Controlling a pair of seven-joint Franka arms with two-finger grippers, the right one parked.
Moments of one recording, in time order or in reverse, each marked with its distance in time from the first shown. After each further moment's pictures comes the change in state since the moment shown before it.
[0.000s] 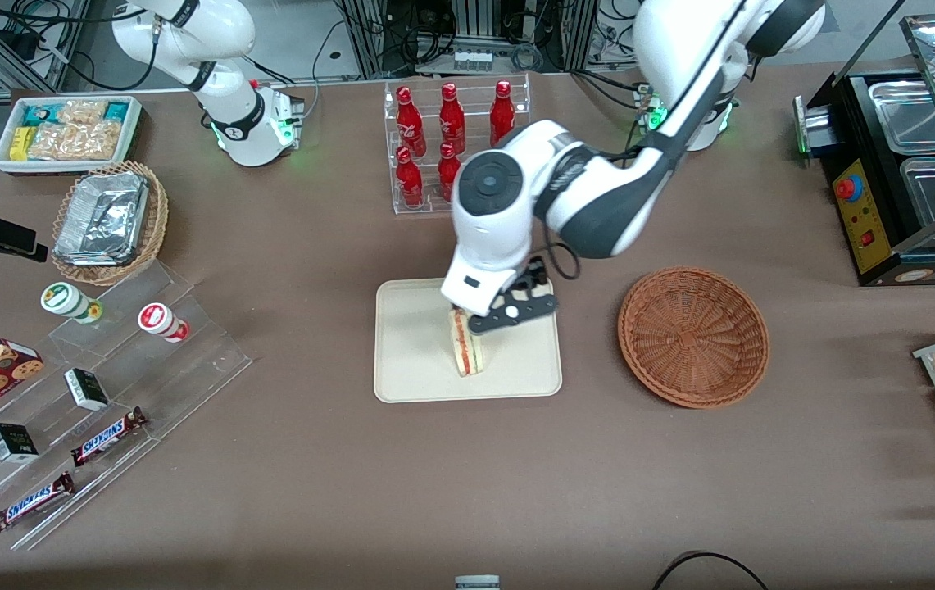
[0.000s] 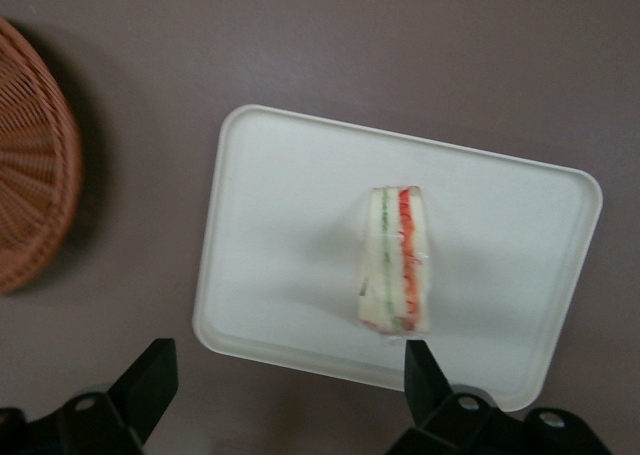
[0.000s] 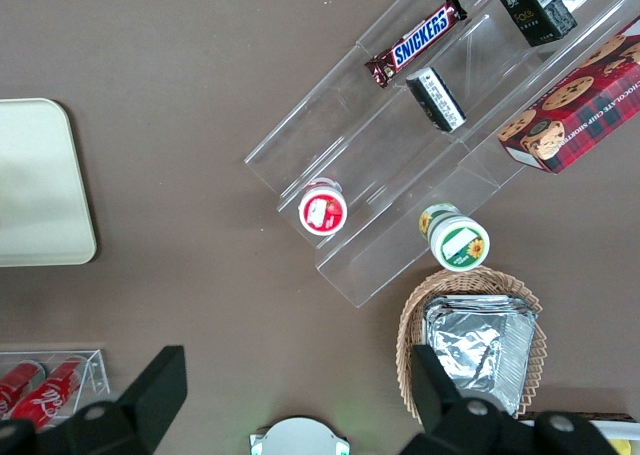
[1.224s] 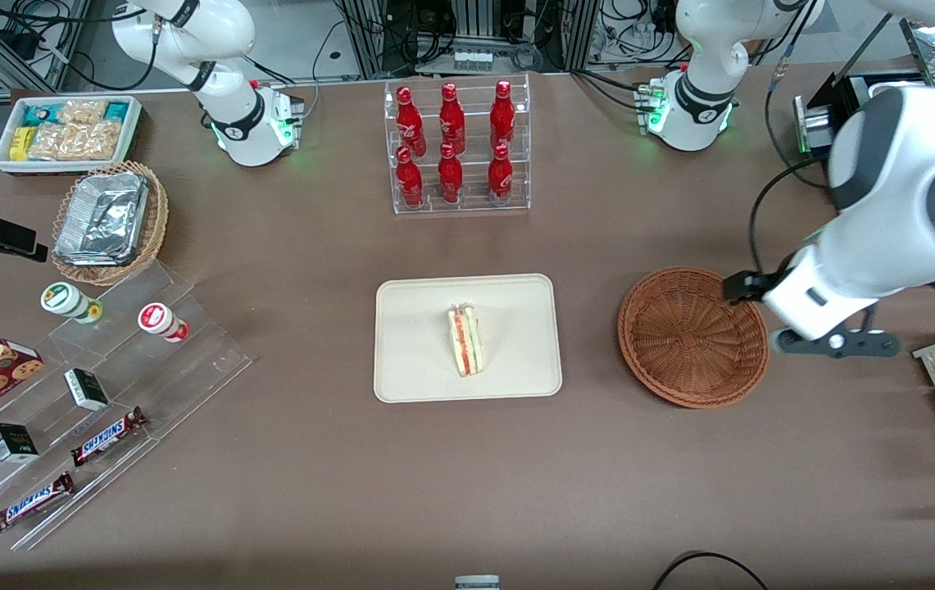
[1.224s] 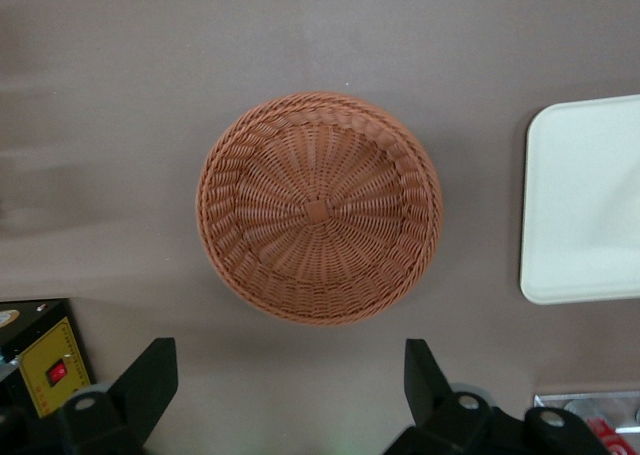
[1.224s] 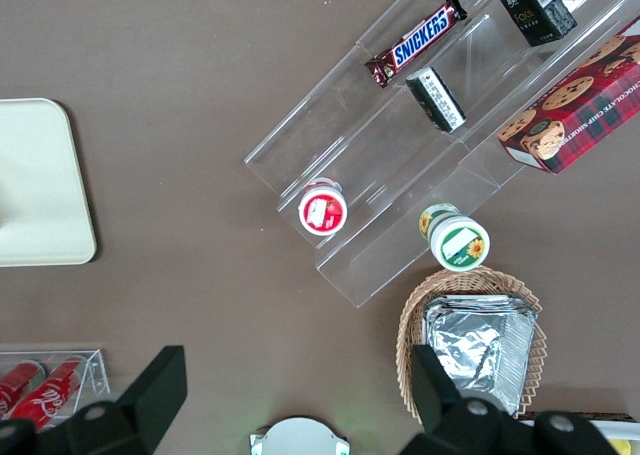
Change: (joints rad) arm 0.544 -0.337 0.035 -0.212 -0.101 -0.217 0.856
